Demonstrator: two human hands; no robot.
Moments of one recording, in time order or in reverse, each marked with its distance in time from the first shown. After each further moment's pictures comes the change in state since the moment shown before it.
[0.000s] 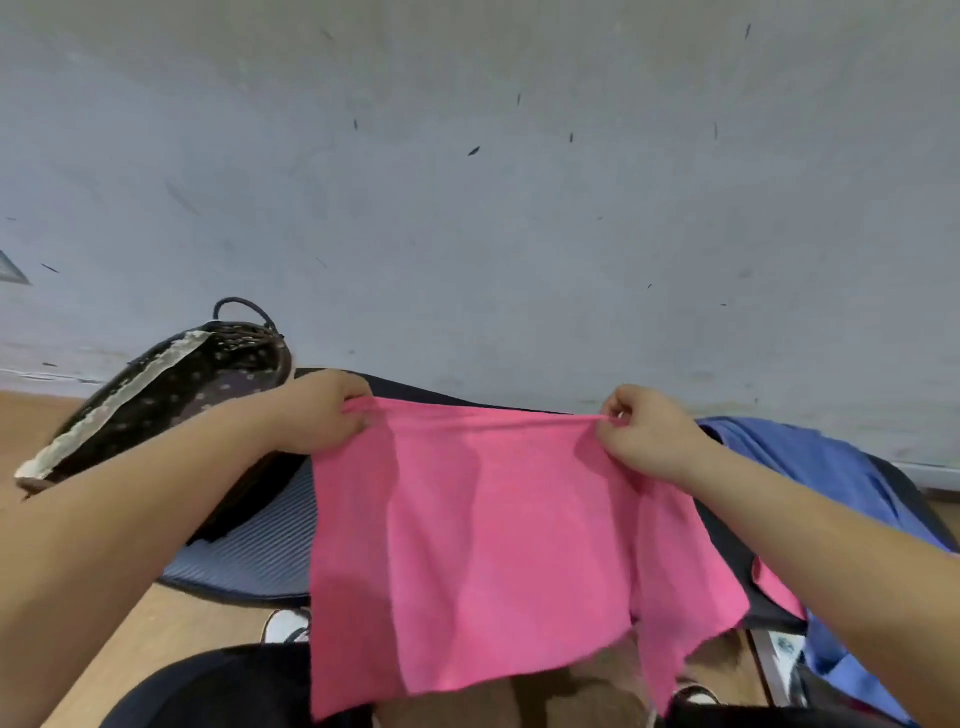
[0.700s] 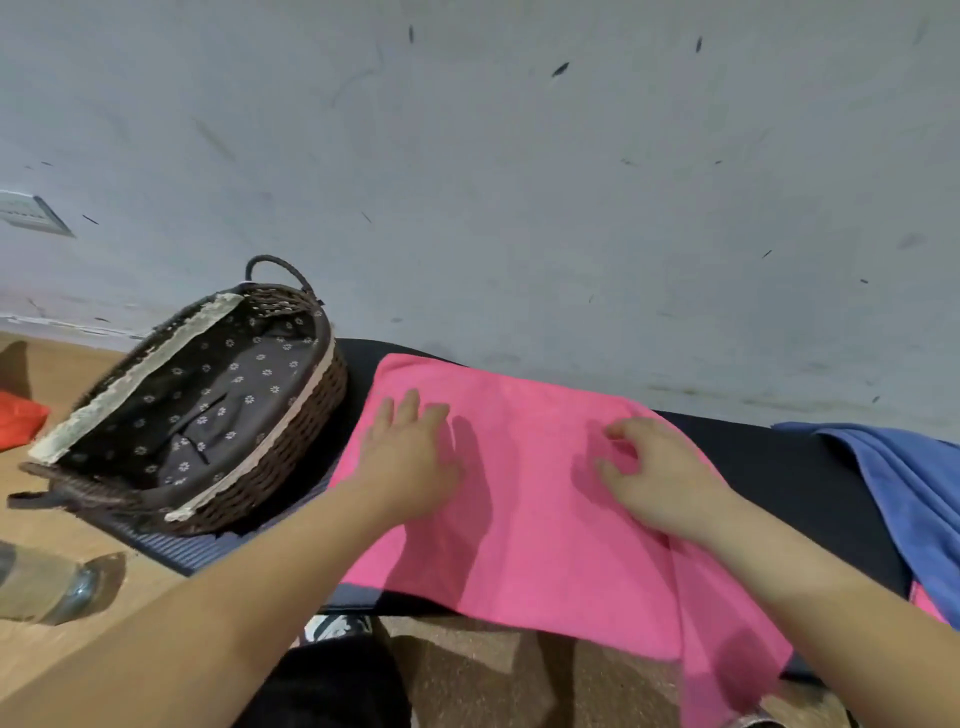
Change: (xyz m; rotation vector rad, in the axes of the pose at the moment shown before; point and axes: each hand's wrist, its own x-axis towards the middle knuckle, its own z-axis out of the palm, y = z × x) left_hand 0.024 0.004 0.108 -0.003 0.043 -0.288; right_hand 0.024 -0.004 0.095 -0.149 -0.221 -0.032
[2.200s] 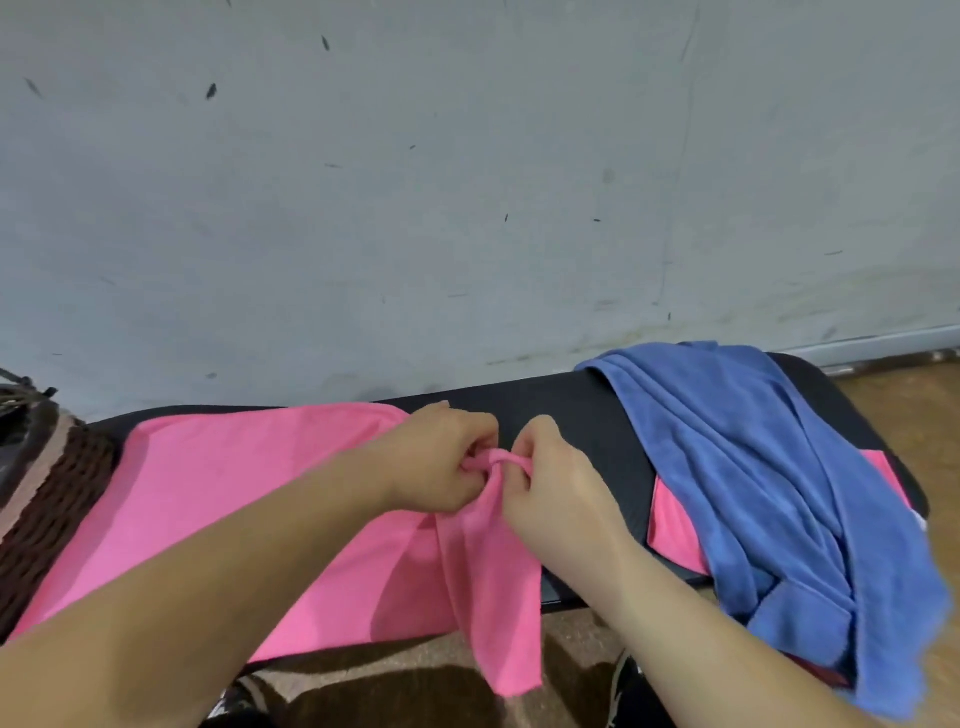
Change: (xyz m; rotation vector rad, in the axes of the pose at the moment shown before) left_hand 0.005 0.247 0.043 0.142 -0.170 0.829; right_hand -0.095 0.103 -0.033 0.452 0.340 0.074
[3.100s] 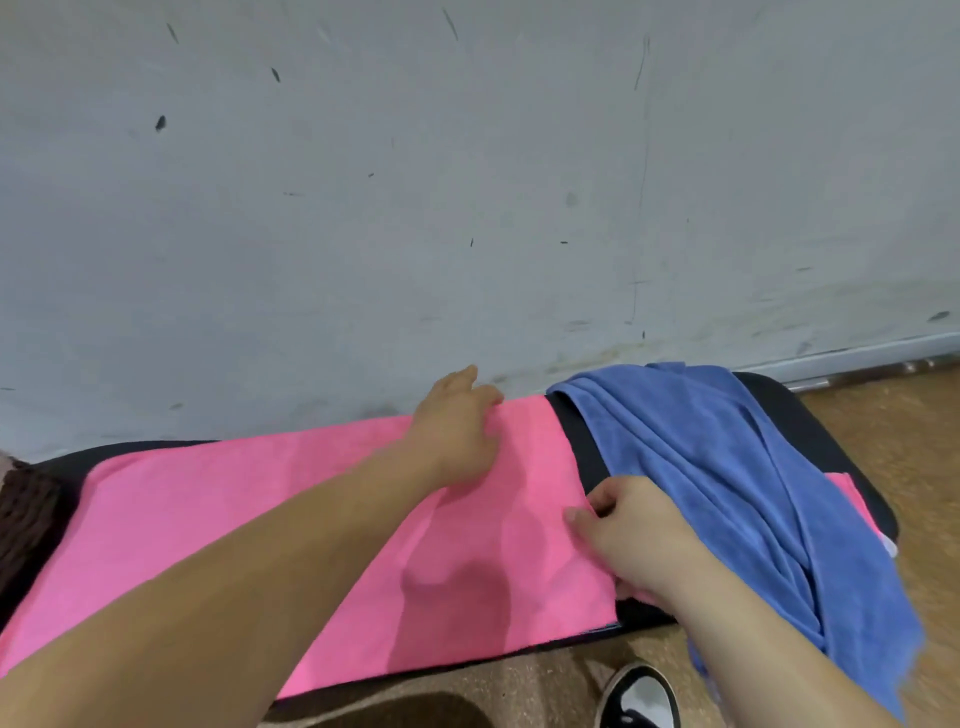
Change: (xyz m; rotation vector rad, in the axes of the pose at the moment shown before) left_hand 0.092 0.011 0.019 -0.050 0.080 -0.305; right_hand 0.012 0.076 -0.064 0.047 -0.099 0.443
